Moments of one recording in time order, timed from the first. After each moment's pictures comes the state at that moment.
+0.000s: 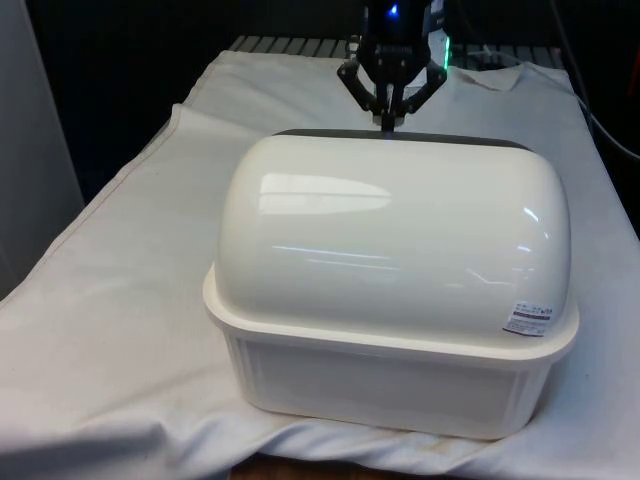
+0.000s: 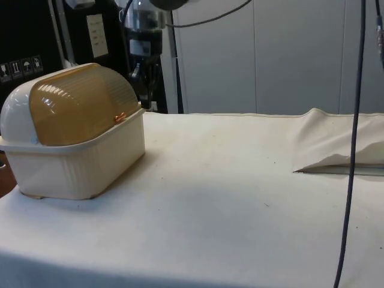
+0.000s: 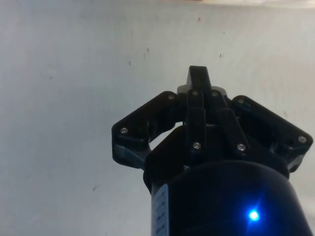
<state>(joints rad) 0.02 0.24 -0.04 -2.09 -0.03 2.50 0.01</state>
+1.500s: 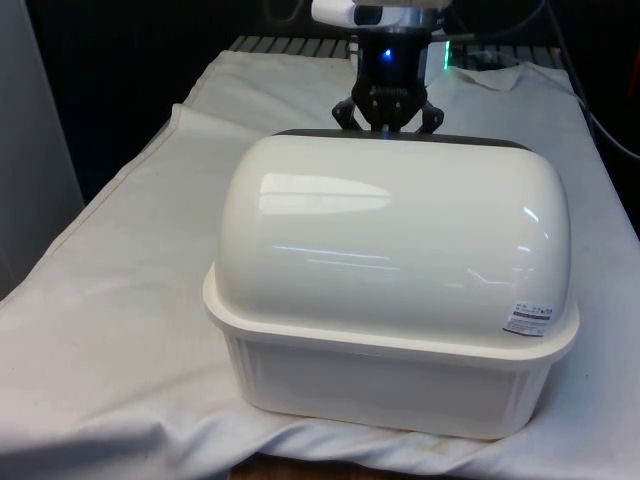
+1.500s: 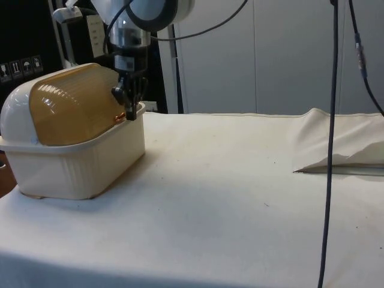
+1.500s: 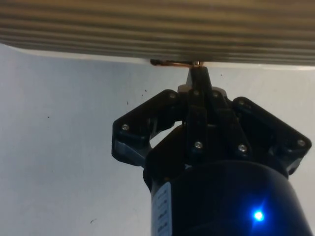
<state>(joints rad) 0.02 0.39 -0.04 -1.96 -0.03 2.54 0.06</state>
